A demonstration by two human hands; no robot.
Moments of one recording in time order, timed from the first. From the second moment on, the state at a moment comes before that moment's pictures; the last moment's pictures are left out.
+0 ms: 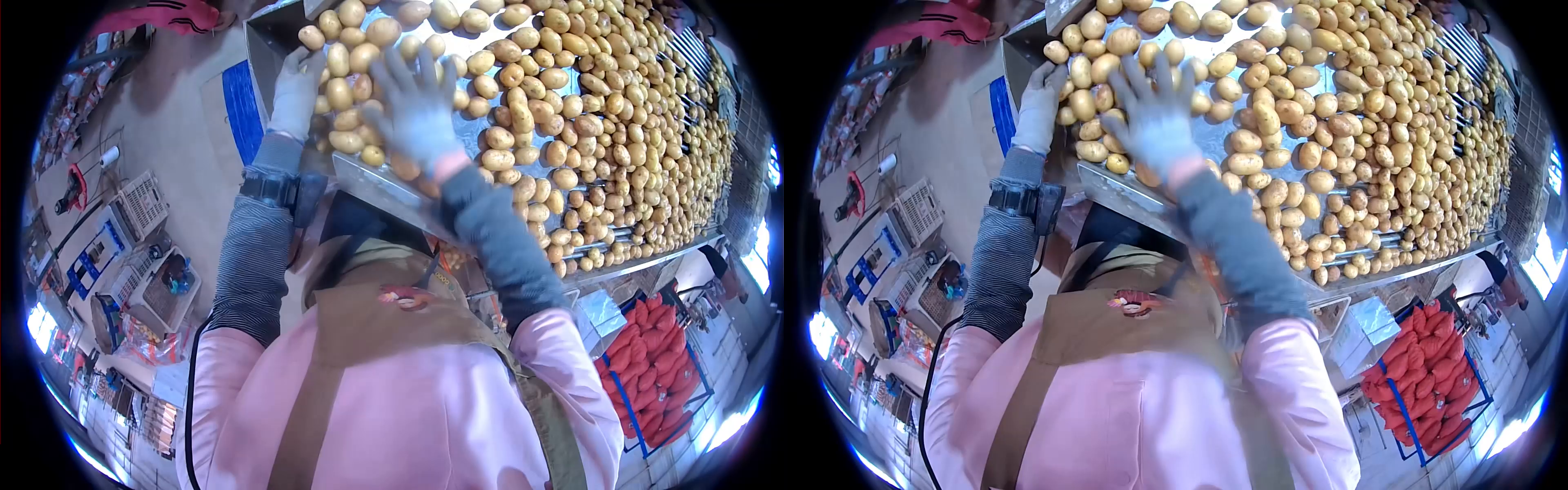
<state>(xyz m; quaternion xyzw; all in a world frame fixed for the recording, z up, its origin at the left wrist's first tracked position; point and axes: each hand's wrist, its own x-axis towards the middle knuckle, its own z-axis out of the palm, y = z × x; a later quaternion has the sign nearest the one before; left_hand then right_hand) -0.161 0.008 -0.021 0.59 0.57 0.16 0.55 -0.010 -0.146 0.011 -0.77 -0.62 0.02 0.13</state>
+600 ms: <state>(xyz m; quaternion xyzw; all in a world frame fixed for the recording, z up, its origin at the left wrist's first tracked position) -0.173 -0.029 0.007 0.84 0.41 0.20 0.29 0.125 -0.086 0.032 -0.85 -0.52 -0.04 0.04</state>
